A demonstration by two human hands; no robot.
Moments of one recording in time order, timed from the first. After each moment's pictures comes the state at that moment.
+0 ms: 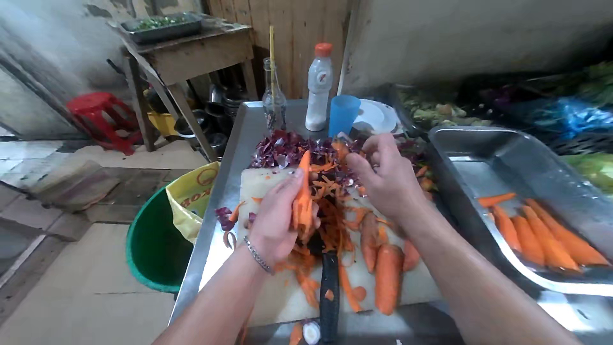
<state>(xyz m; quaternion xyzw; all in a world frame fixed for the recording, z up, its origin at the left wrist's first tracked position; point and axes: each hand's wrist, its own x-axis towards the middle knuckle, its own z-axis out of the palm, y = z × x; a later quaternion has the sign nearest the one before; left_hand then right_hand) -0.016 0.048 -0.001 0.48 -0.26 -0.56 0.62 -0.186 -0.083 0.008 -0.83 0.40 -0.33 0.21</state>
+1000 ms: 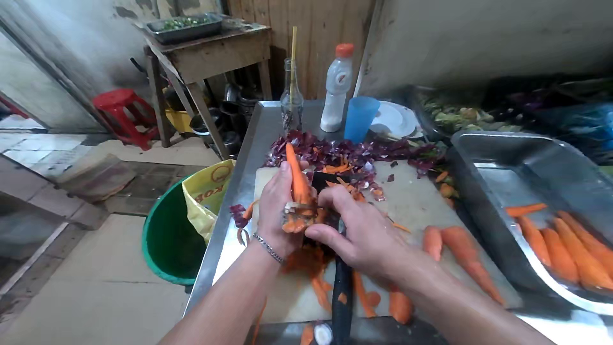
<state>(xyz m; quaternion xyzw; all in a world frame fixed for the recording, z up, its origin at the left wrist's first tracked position) -0.006 0.042 -0.001 0.45 -0.20 -0.46 0.74 -0.158 -0.011 -0.008 -0.92 0.19 -0.27 0.19</state>
